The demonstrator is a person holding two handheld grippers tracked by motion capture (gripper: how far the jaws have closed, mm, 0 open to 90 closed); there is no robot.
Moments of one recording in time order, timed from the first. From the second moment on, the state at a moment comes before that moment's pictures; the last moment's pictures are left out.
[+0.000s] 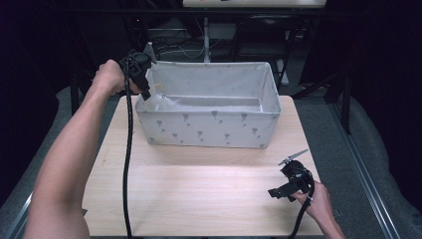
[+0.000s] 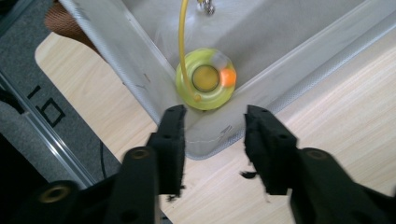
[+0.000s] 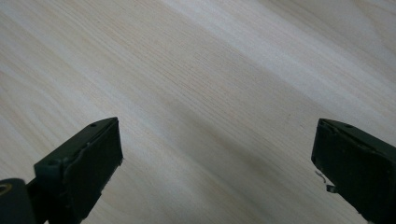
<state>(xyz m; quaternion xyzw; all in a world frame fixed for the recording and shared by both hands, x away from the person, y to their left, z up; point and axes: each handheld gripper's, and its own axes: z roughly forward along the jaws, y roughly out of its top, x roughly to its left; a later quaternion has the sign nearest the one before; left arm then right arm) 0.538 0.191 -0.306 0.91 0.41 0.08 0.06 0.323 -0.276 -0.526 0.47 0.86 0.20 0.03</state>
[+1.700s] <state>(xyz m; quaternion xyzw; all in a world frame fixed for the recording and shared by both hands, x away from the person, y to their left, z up) 0.353 0.207 -0.373 0.94 0.32 0.09 0.09 0.322 -0.272 -0.526 0.47 0.86 0.20 0.03</state>
